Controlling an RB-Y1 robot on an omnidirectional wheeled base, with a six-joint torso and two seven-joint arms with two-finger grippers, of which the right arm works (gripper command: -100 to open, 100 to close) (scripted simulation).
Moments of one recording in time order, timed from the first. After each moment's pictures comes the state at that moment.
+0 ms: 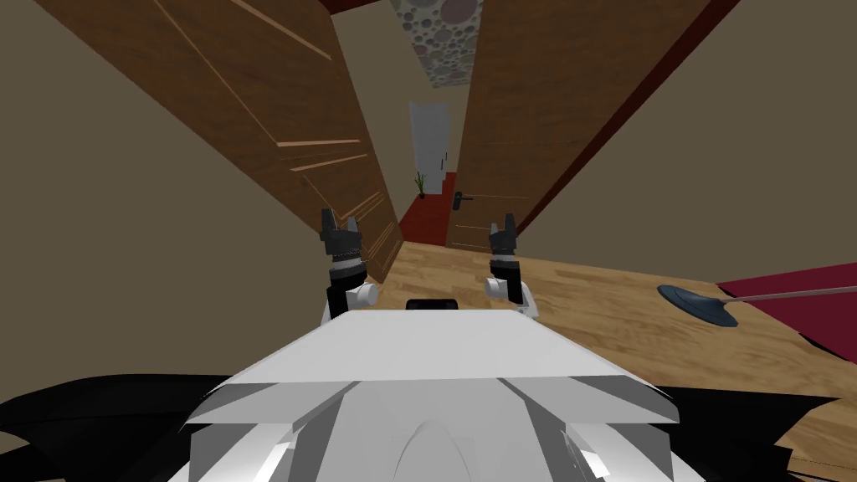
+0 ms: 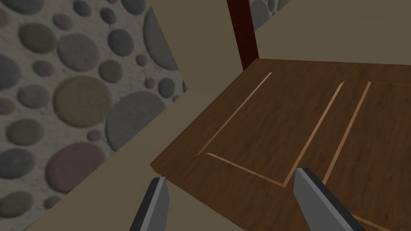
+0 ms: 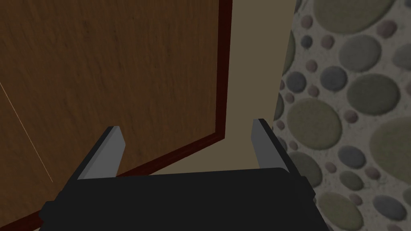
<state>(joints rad) 0.31 -0.07 -0.06 -1.97 0.04 -0.49 -0.06</state>
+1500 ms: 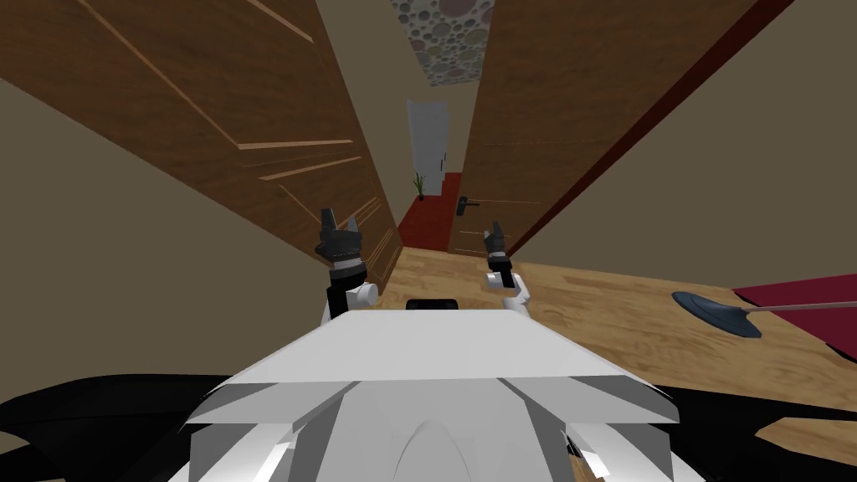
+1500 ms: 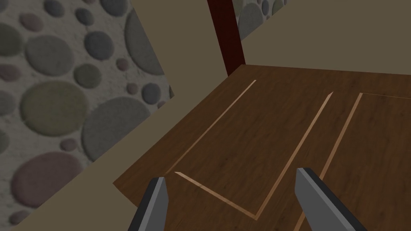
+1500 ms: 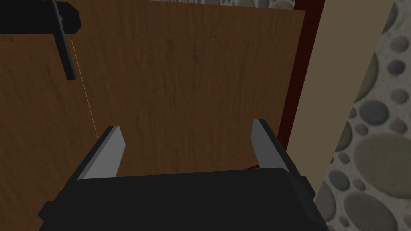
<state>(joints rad) 0.11 -0.18 -0.13 -1.56 0.11 -0.50 -0.21</state>
